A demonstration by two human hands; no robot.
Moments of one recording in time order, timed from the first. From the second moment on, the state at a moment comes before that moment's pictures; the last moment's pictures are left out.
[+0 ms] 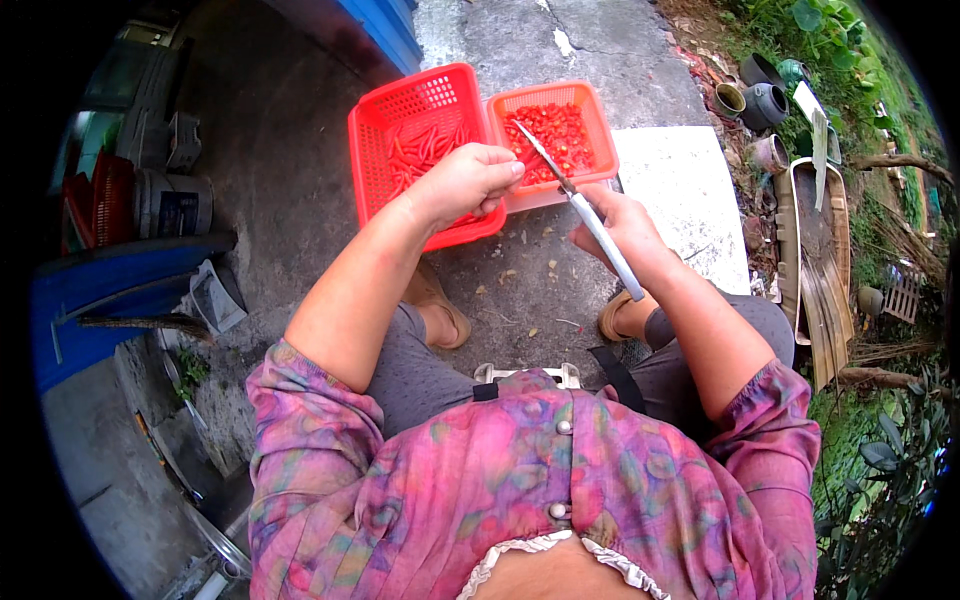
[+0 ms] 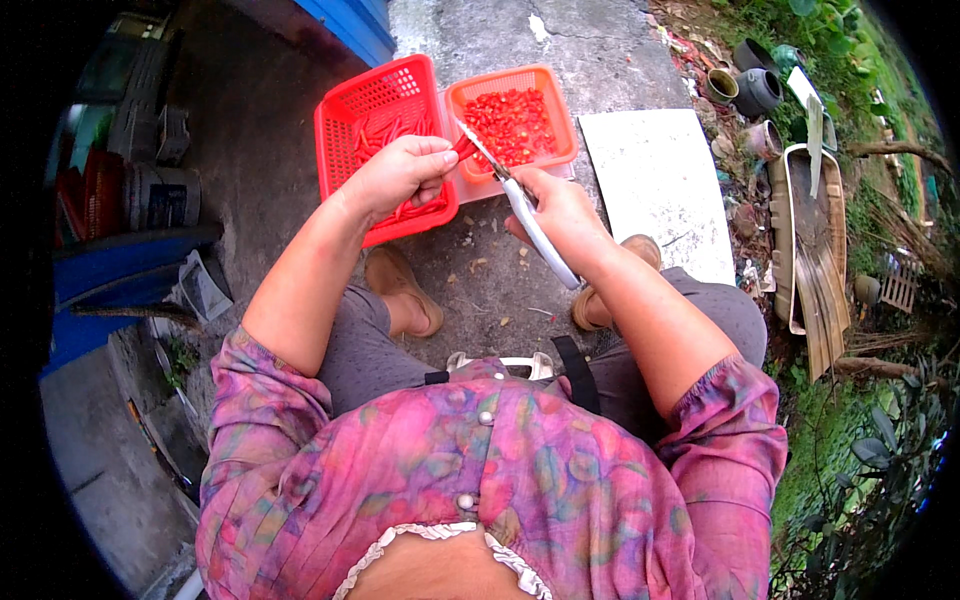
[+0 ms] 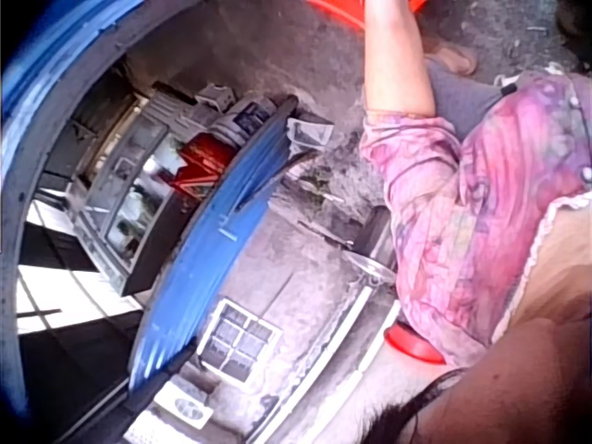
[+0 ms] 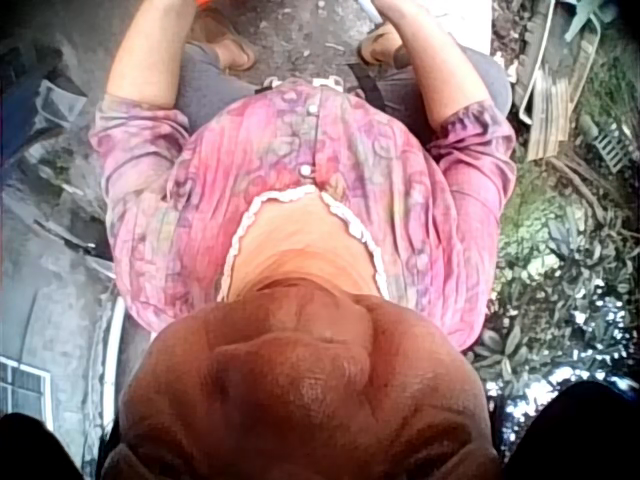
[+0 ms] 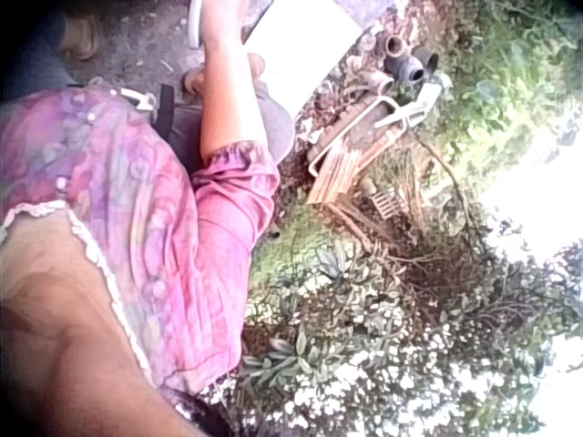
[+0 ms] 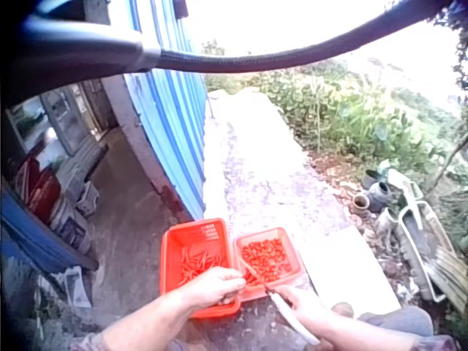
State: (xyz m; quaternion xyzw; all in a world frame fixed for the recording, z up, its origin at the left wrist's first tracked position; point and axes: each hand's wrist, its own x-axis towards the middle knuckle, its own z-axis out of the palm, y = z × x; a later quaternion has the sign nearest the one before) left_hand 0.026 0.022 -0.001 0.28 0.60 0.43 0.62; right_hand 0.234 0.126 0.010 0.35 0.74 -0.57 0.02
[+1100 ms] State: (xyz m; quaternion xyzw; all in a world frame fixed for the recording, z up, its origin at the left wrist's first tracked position) left_hand 0.025 0.024 -0.007 0.23 0.62 0.43 0.61; right_hand 0.228 0.127 0.025 0.40 0.73 -0.55 0.10
